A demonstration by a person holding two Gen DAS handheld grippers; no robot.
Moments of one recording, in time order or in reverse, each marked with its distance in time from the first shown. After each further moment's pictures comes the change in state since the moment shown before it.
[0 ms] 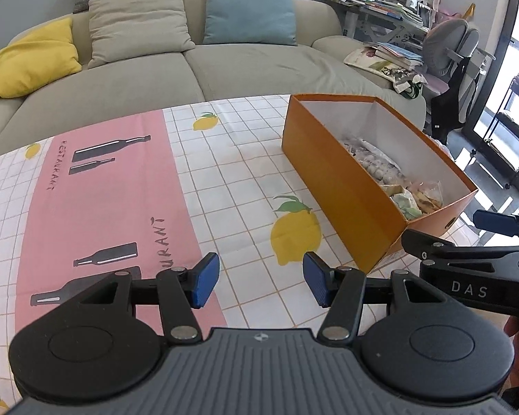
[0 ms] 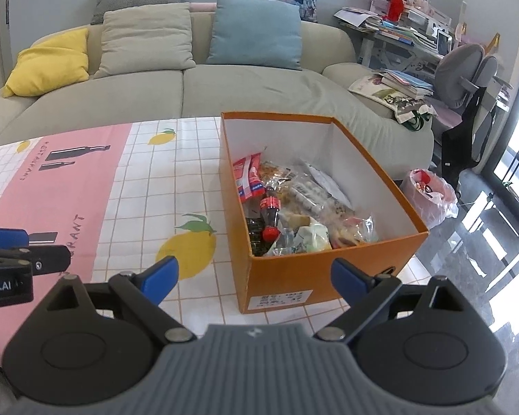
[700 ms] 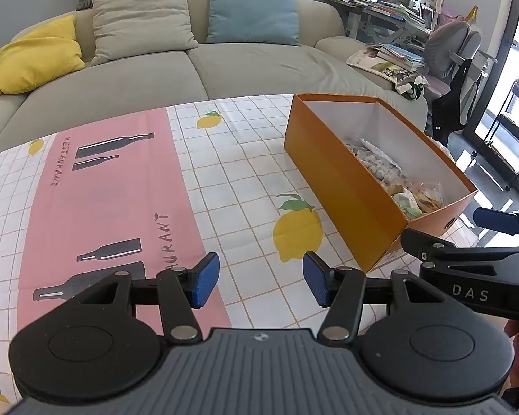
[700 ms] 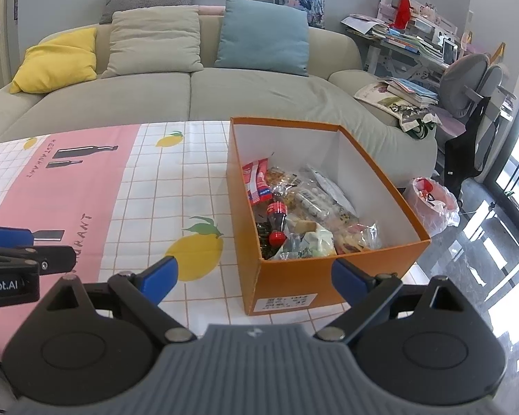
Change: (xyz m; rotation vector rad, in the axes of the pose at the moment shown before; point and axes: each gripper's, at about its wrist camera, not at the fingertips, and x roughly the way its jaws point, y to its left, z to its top) left arm -0.004 0.003 0.000 -0.011 0.004 0.003; right arm -0.007 0.006 0.001 -0.024 -0.014 0.007
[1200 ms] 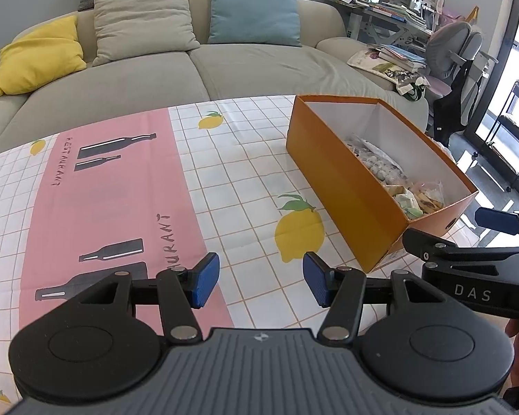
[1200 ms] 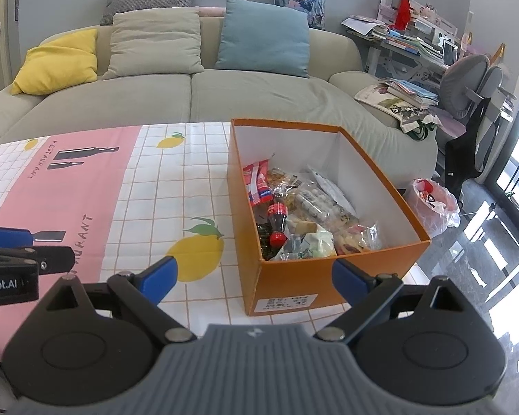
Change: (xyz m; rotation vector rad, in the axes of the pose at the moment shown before) left arm -0.001 0.001 0.000 -0.001 -0.001 0.002; right arm -0.001 -0.001 -0.001 -0.003 -0.007 0.006
